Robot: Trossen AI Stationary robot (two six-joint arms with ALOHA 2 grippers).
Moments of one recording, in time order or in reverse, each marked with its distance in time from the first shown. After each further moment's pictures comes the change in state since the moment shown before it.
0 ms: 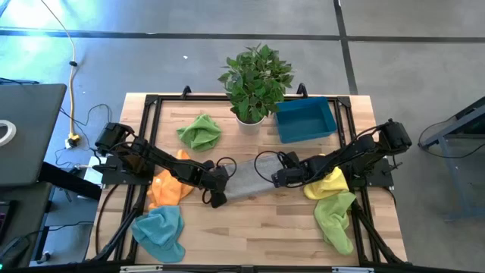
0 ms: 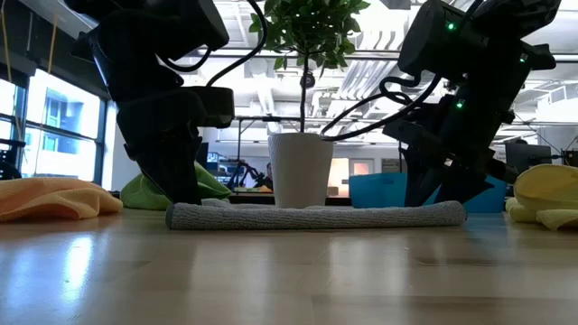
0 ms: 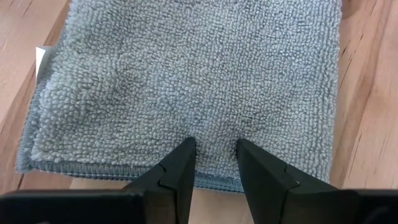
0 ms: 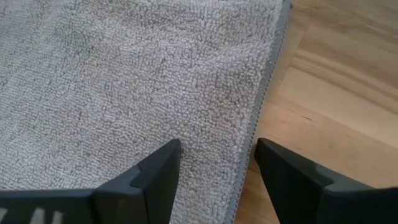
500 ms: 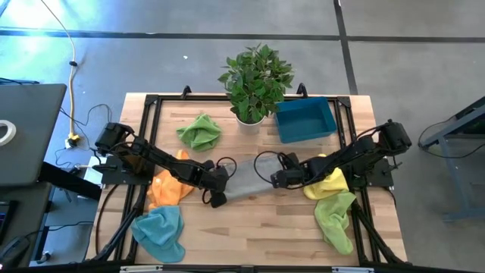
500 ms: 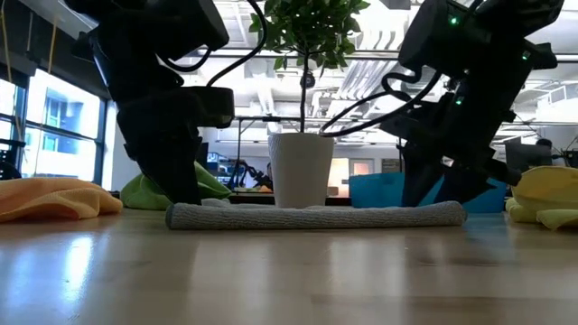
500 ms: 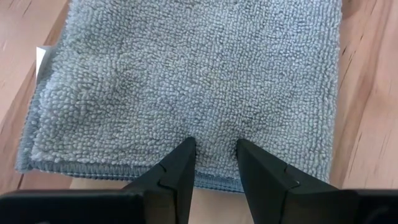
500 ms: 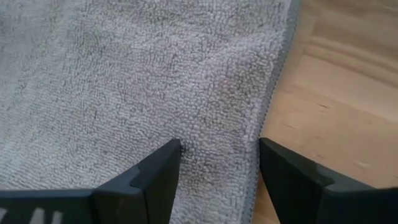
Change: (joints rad) left arm 0.000 0.000 0.000 -0.001 0.001 -0.001; right arm 0.018 0.028 0.003 0.040 -0.018 0.060
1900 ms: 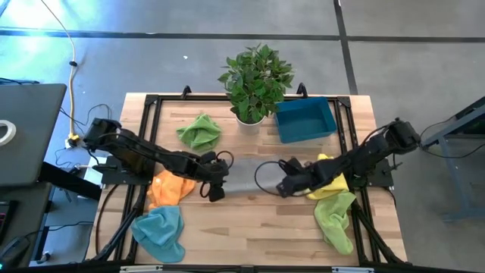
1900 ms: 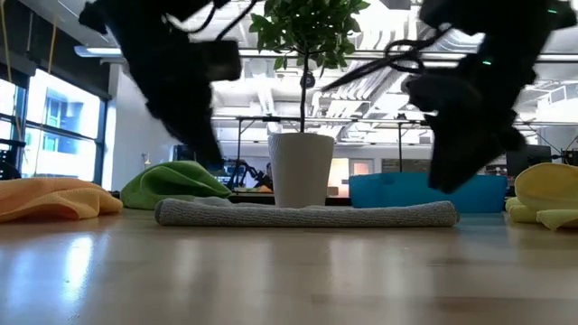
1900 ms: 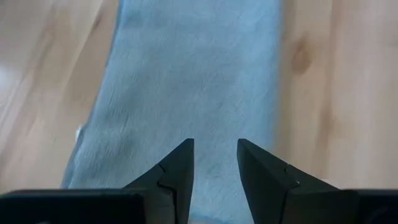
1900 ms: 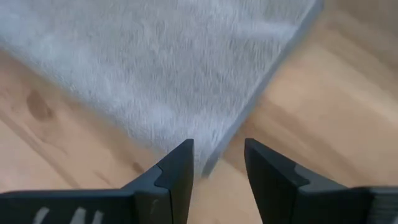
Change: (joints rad) left arm 0.047 -0.161 0.033 -0.070 -0.056 0.219; right arm 0.108 -0.131 0.058 -0.194 -0.010 -0.131
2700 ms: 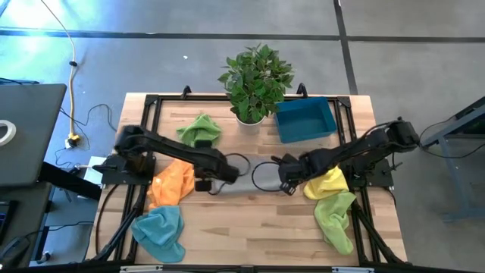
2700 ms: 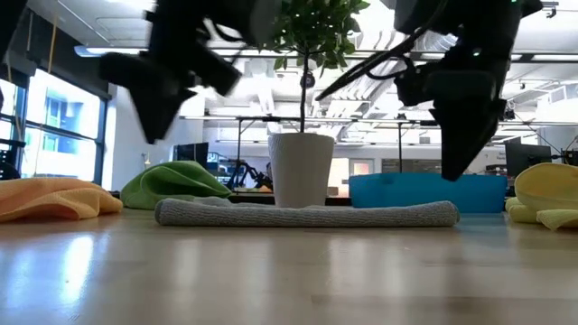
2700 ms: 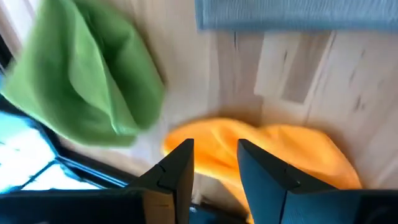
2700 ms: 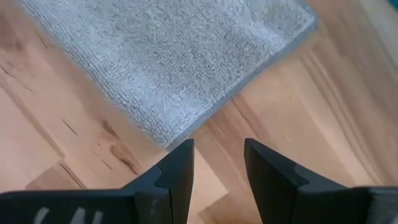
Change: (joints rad) left arm 0.046 0.295 0.587 -1.162 -0.086 0.089; right arm -0.120 0.000 0.129 -0.247 -0.162 -0.392
